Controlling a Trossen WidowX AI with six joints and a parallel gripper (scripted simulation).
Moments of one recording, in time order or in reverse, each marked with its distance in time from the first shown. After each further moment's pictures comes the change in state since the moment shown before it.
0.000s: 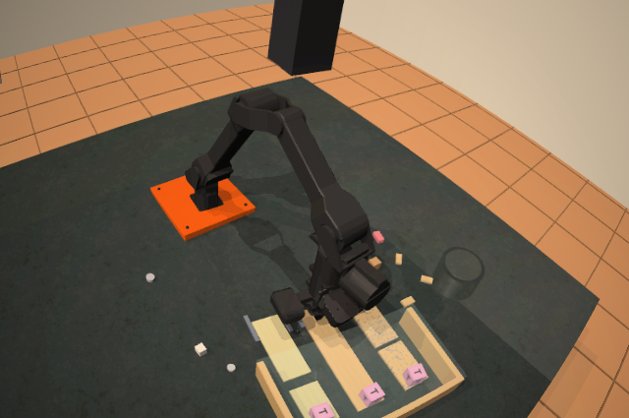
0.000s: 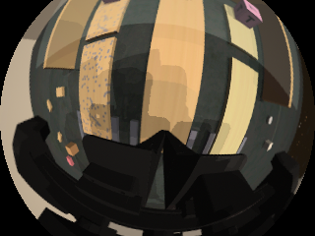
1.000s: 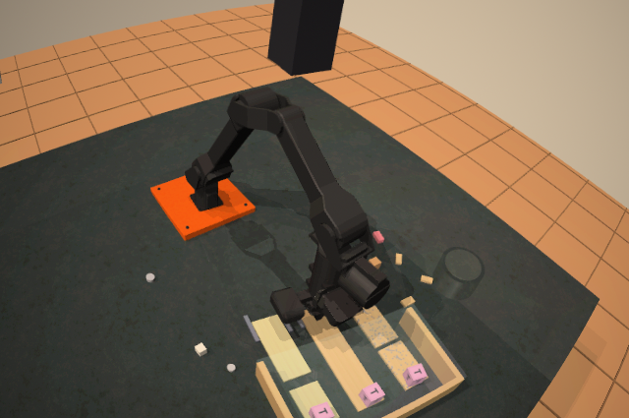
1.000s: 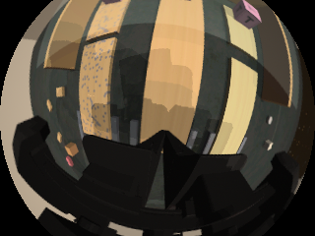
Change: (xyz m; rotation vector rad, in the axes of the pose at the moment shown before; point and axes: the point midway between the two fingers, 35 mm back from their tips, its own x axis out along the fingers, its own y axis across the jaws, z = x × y) arm 0.001 0.000 -0.001 0.000 -0.010 -0.001
